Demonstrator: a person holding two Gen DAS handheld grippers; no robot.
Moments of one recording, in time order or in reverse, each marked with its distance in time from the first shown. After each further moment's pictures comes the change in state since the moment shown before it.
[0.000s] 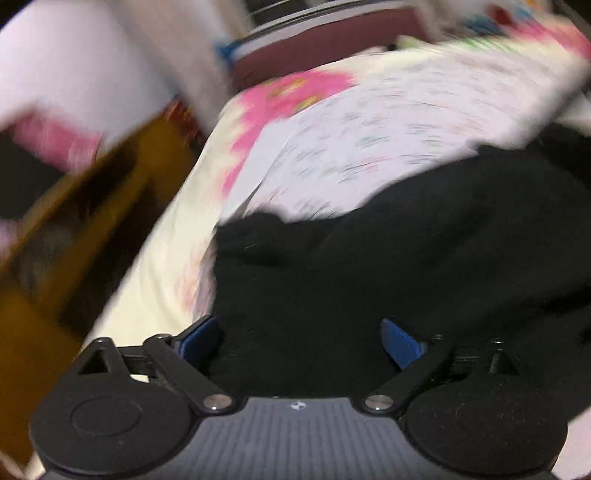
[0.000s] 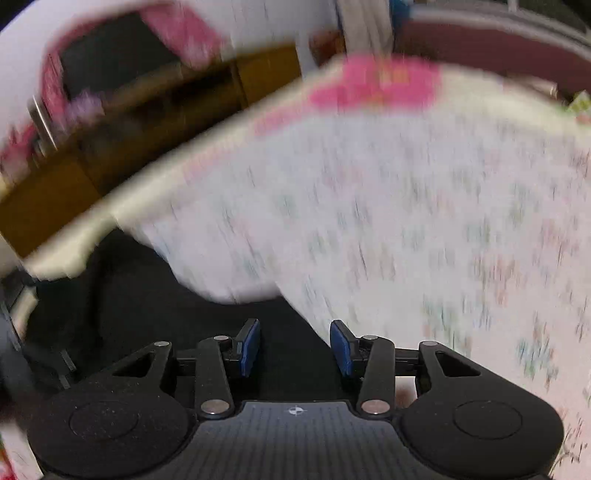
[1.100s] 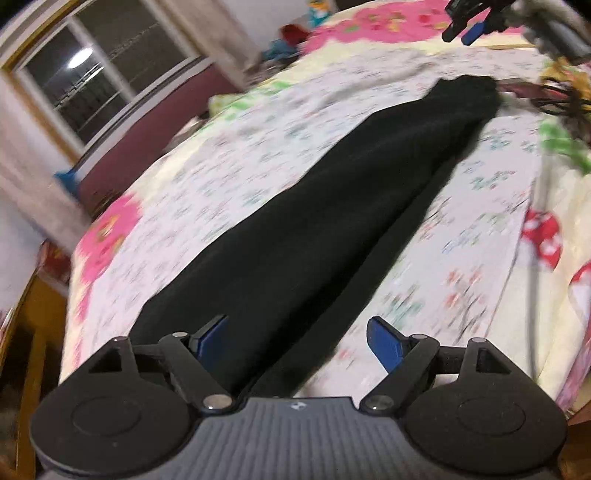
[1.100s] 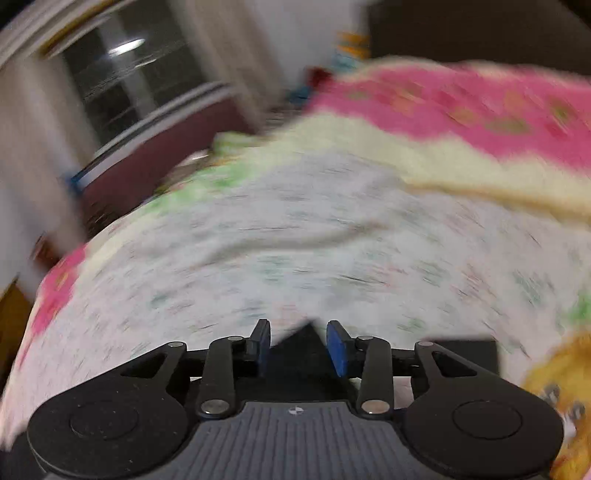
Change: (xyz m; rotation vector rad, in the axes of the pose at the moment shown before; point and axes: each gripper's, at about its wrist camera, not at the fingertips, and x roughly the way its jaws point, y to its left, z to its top) left arm -0.178 -0.241 0.015 0.535 -0.171 -0.291; right arm -0.316 -0.208 -0.237 0.746 -0.480 -0.594
